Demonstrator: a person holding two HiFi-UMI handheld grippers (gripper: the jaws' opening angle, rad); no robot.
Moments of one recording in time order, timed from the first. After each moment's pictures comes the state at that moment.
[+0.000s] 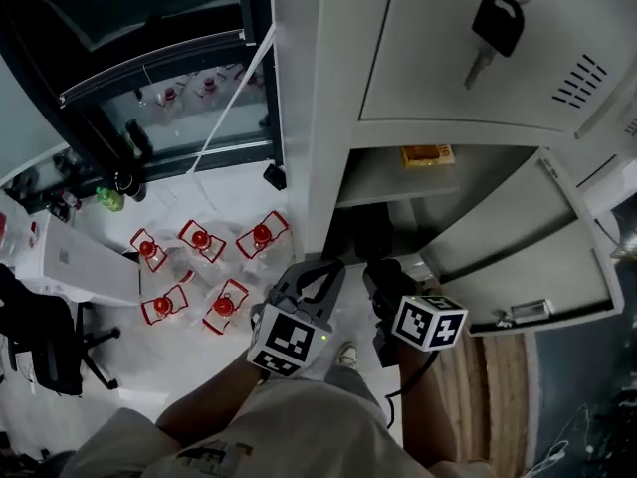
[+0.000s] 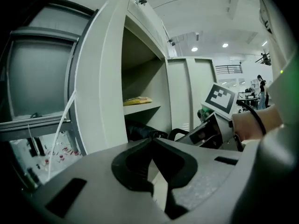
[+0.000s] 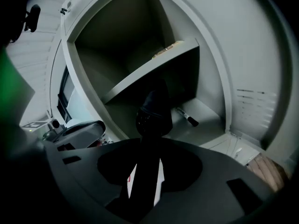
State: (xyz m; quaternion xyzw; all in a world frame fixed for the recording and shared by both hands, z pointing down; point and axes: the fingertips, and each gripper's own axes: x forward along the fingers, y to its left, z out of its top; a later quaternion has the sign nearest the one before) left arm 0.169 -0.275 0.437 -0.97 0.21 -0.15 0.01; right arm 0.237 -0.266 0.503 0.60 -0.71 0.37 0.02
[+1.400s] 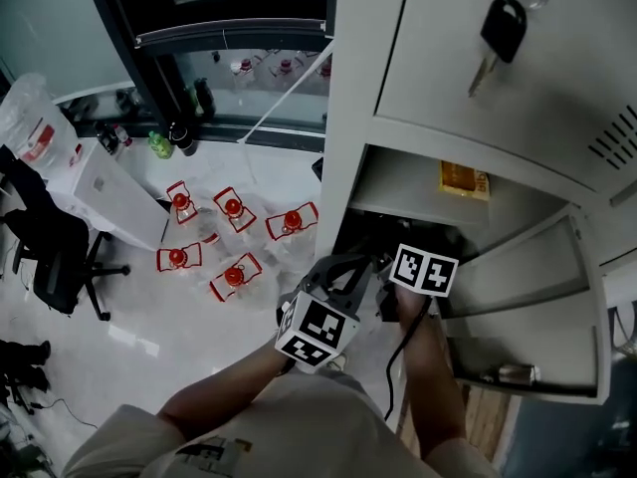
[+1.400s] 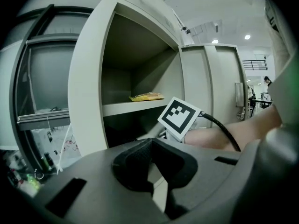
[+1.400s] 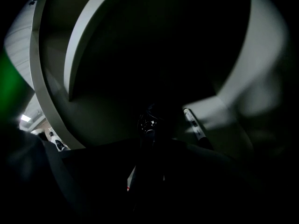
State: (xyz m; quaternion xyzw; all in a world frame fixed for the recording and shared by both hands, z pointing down) left arm 0.212 -0.285 0.446 -0.93 0.33 -0.15 -0.03; right arm 0.258 -0.373 0.548 0.53 -0.75 0.37 0.11
